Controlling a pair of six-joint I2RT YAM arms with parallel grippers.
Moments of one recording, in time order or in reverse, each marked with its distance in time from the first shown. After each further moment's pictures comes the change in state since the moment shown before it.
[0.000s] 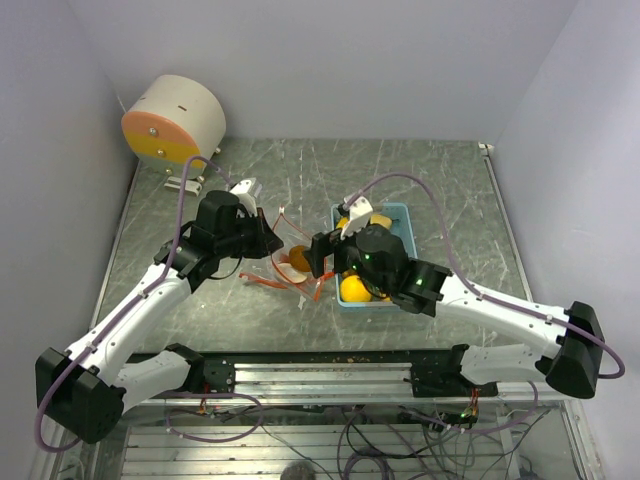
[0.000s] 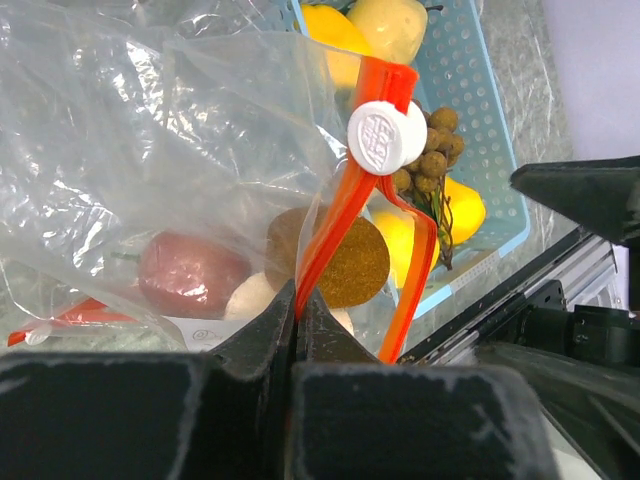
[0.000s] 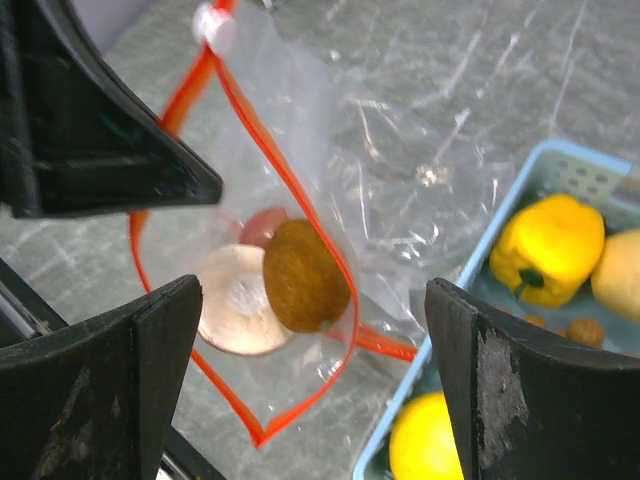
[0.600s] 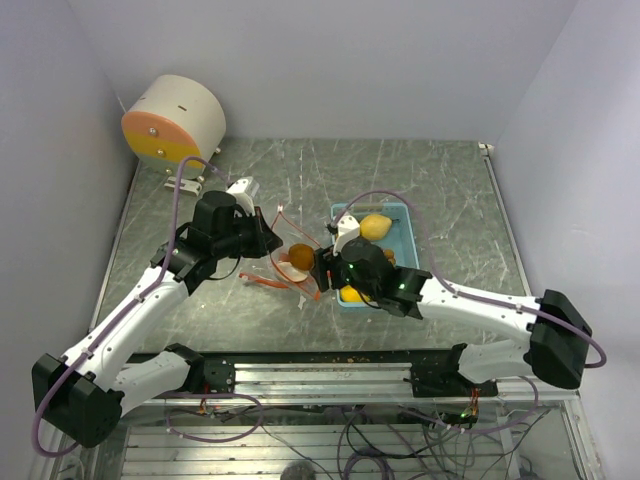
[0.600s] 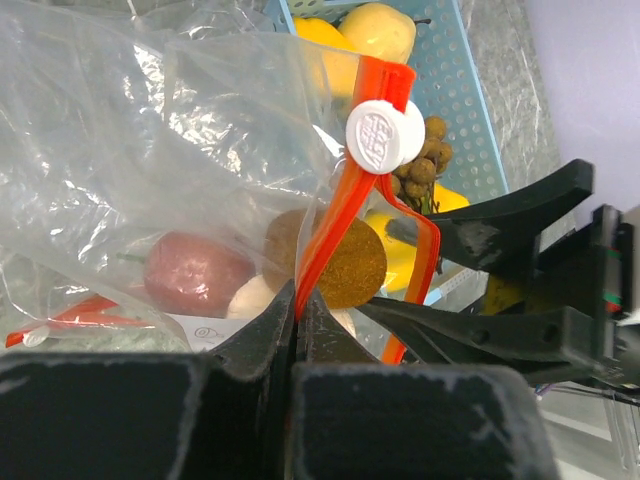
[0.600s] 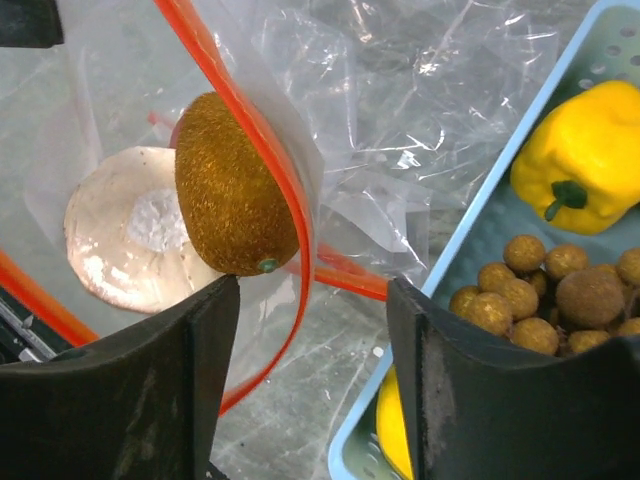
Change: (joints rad) left arm 0.000 -0.025 0.003 0.000 -0.007 -0.012; right arm -0.015 0.072 -0.137 0.008 -0.039 0.046
